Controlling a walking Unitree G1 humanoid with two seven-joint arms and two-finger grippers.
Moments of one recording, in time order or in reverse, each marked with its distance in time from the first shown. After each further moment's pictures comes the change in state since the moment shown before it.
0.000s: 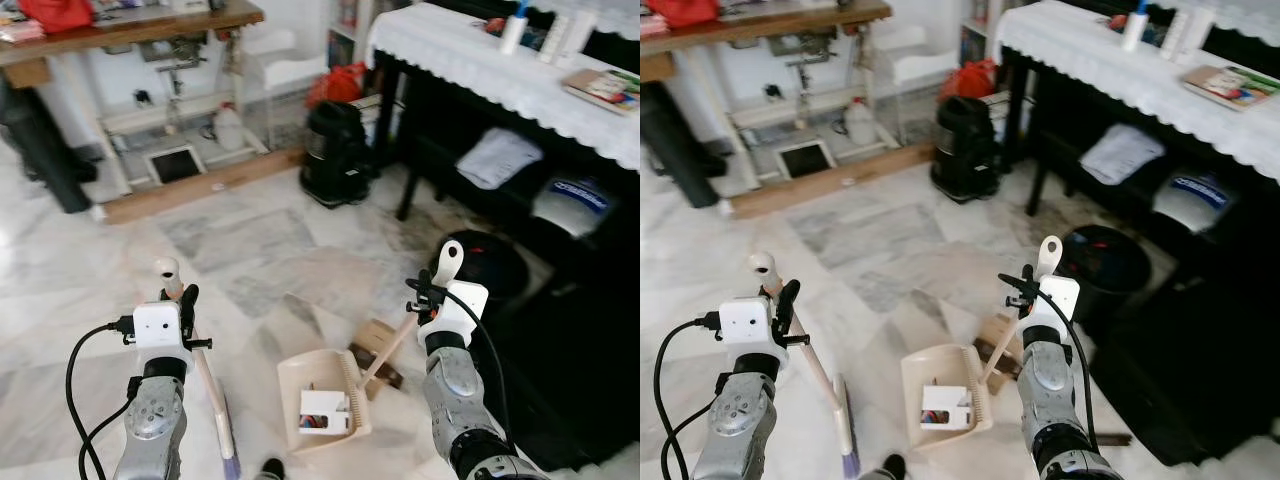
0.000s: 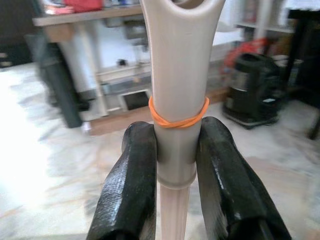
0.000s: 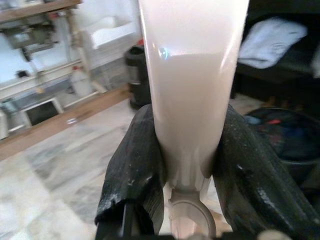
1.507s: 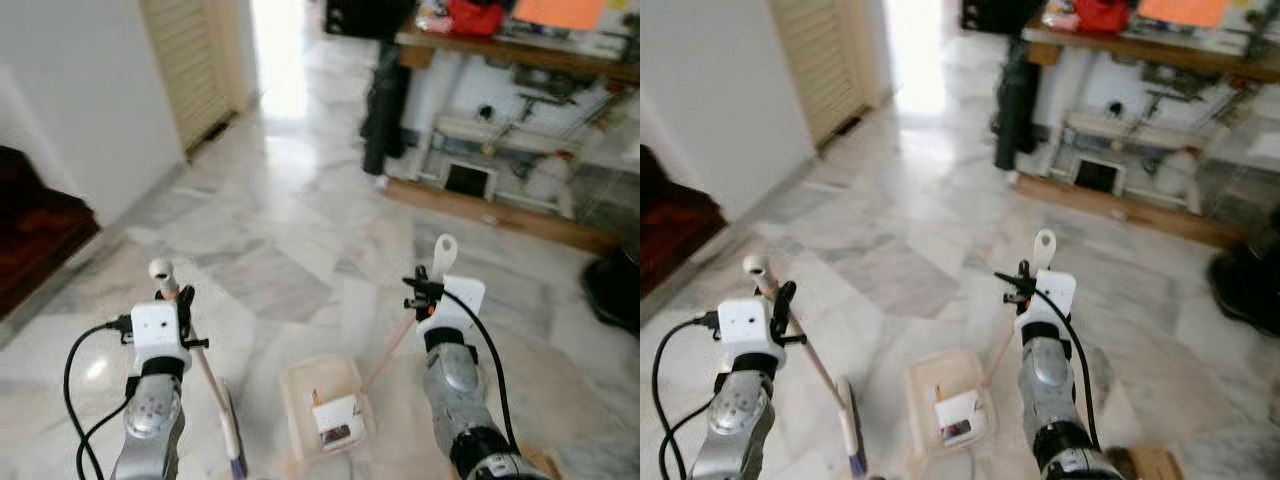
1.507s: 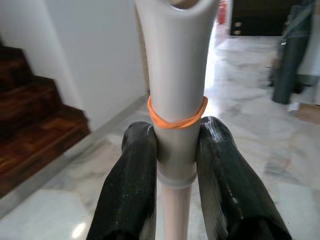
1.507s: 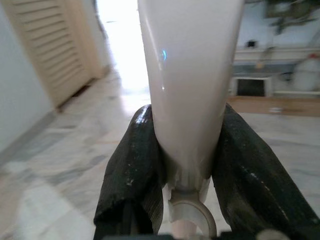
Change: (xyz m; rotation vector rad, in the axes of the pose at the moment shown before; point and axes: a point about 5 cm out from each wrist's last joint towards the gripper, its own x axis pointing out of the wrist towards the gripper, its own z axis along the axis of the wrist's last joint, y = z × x) left arm 0.001 0.000 -0.005 0.010 0.026 0.006; right arm 0.002 0.004 0.003 -0.008 -0.009 0.034
